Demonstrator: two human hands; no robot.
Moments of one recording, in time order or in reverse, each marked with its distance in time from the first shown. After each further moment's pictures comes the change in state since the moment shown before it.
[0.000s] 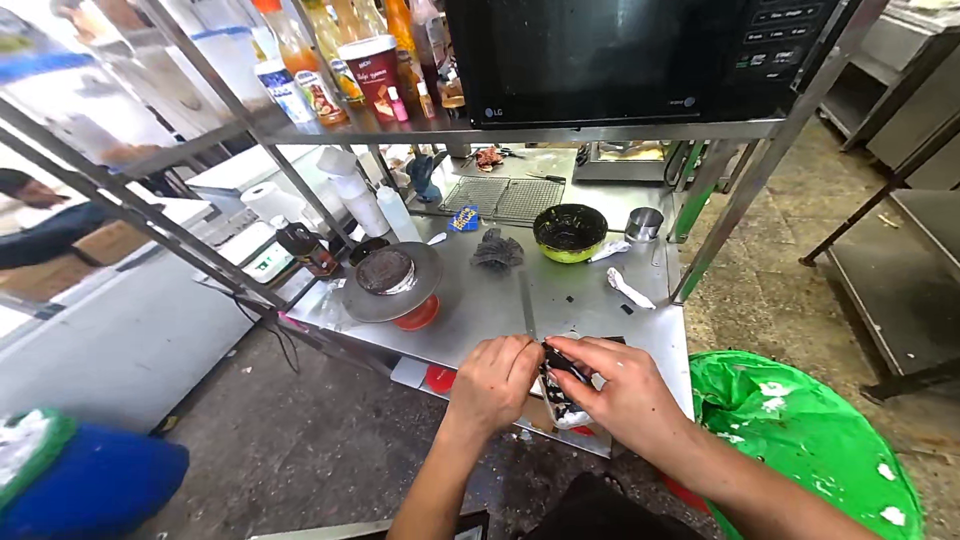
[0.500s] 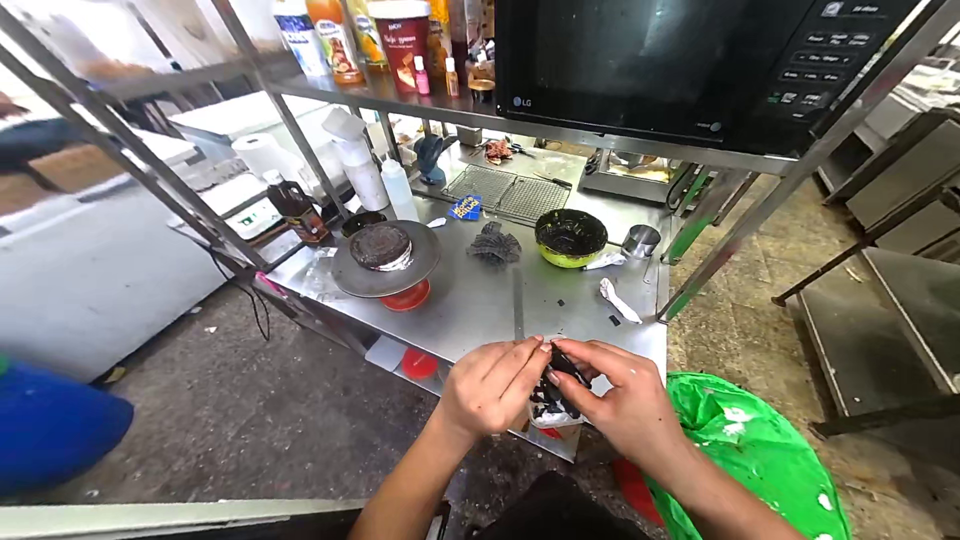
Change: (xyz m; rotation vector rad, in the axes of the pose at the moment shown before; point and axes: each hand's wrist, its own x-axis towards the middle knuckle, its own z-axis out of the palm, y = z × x) left_hand -0.006 0.009 -0.004 0.005 0.212 0.059; right_hand -0.002 0.000 -0.007 0.081 -0.014 0.009
